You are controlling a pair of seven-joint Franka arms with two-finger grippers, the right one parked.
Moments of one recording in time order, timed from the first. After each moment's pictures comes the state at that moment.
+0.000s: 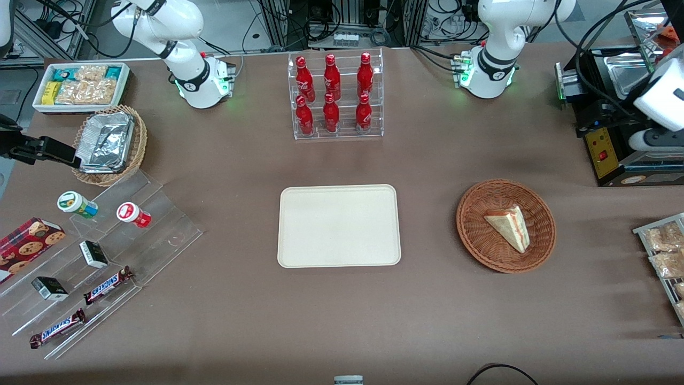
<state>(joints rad) -0.04 -0.03 0.00 -1.54 0.03 1.39 -0.01</state>
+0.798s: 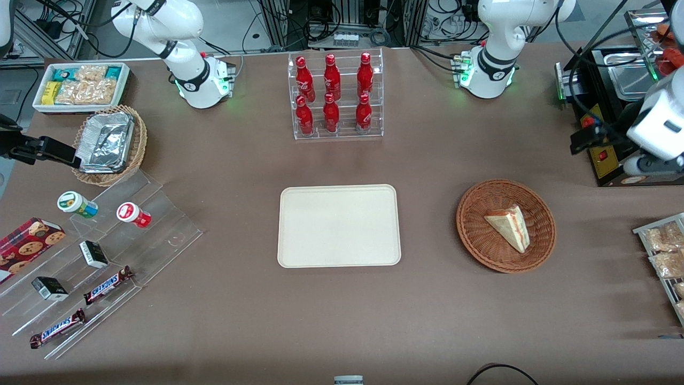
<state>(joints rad) -0.04 0.05 0.00 -1.57 0.02 1.47 -0.08</state>
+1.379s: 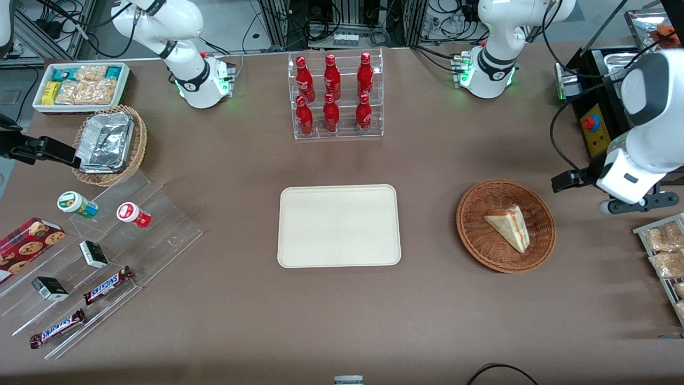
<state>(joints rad) 0.00 0.06 0.02 -1.90 0.00 1.87 -0.17</state>
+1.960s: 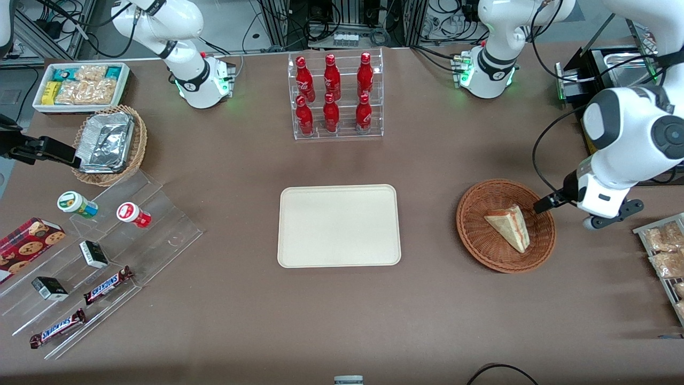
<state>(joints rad) 0.00 0.11 0.01 -2.07 -0.02 2.17 -0.39</state>
